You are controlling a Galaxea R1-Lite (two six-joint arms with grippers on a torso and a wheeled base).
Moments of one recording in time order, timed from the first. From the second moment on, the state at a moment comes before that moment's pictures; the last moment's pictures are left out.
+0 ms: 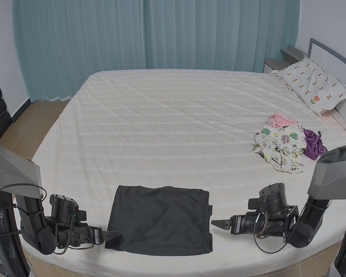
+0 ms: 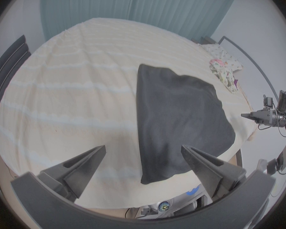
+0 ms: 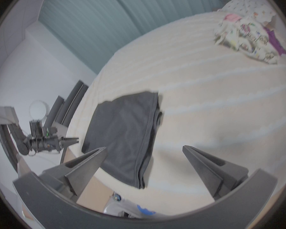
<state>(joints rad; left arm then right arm) -0.18 2.19 -0.15 -1.16 -0.16 -0.20 0.55 2.16 -0.37 -1.10 0.12 0.53</state>
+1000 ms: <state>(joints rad) -0.02 1.41 -0.12 -0.82 -0.21 -0.42 0.42 1.23 -0.04 -0.86 -0.20 0.51</state>
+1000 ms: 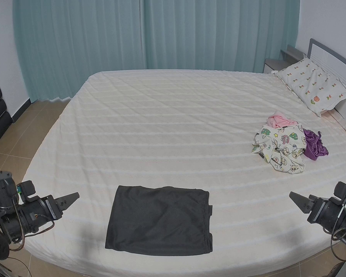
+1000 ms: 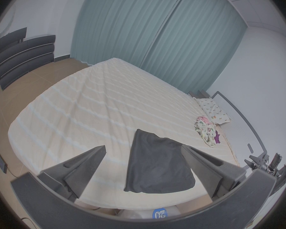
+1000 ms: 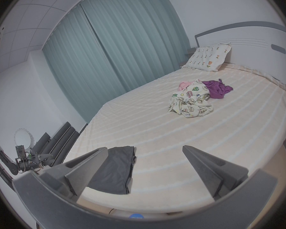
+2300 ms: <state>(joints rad) 0.00 0.07 -0.02 -0.06 0.09 -0.06 0.04 0.06 -0.02 -0.04 -0.03 0.10</state>
